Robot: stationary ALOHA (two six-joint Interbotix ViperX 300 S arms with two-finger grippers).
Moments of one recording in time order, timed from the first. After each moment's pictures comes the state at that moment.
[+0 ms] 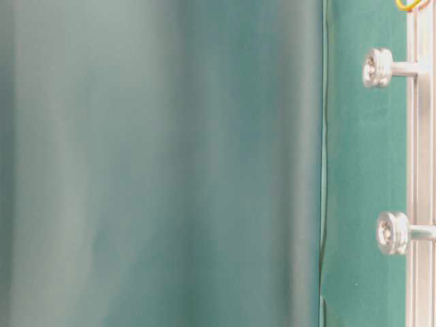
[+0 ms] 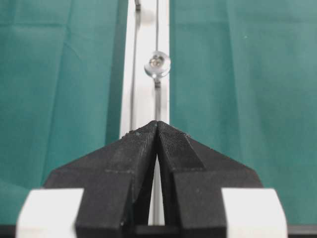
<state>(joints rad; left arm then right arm) 0.00 -0.98 1.00 0.03 0.46 -0.01 0.00 -0.52 0.68 -0.06 1.13 0.23</state>
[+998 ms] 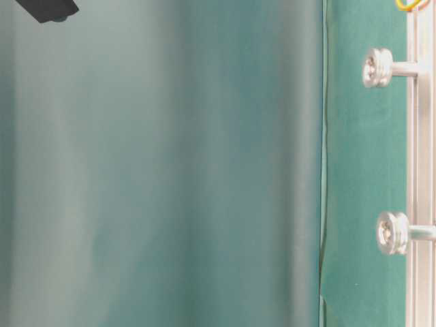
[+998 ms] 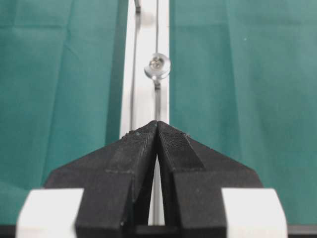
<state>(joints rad) 0.00 -0.98 1.00 0.03 0.45 -0.01 0.00 -0.43 0.63 -0.04 1.06 0.23</state>
